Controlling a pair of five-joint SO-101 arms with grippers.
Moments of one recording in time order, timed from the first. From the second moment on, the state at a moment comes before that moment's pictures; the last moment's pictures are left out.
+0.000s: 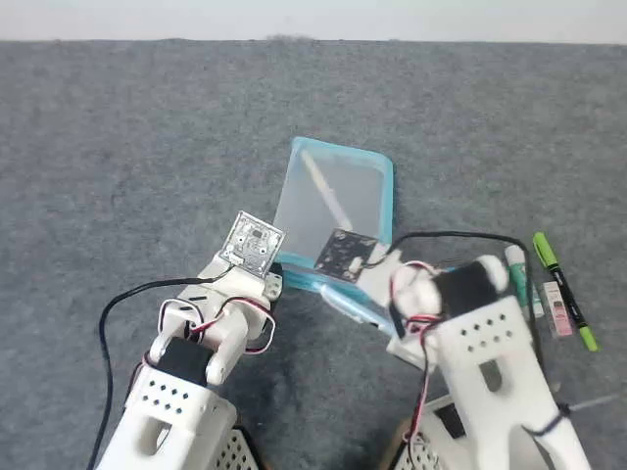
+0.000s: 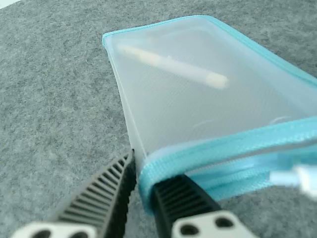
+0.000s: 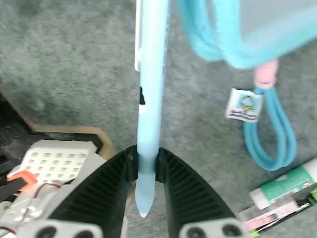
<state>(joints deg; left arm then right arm) 12.7 -71.4 84.0 41.5 -4.4 -25.8 -43.0 38.4 100.3 39.1</state>
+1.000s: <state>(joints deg) 12.1 -71.4 83.9 41.5 -3.8 -30.9 11.3 -15.7 100.7 8.1</state>
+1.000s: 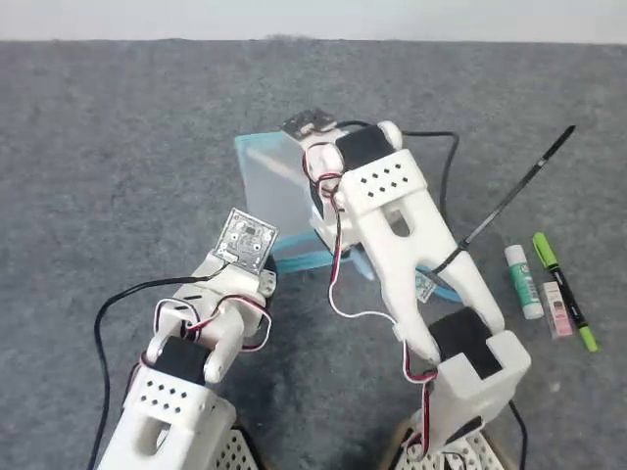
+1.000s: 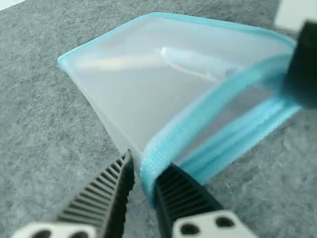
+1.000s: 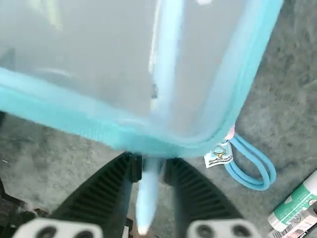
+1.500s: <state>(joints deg) 12.1 -71.5 83.8 41.2 -3.8 -35.3 5.8 -18.2 100.7 10.8</state>
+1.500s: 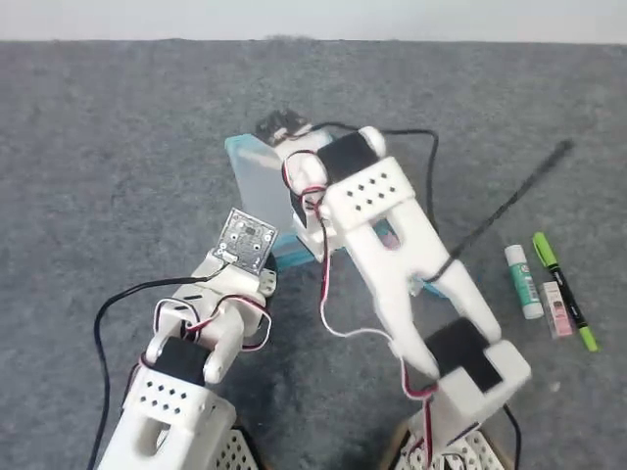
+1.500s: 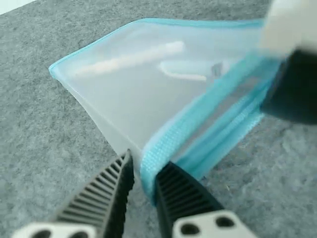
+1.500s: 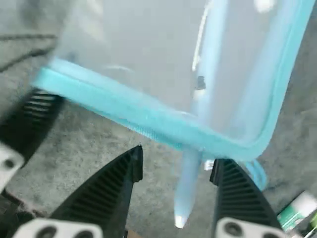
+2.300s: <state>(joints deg) 12.2 -71.4 82.8 44.0 -8.3 6.9 -21.9 26.5 84.7 37.8</state>
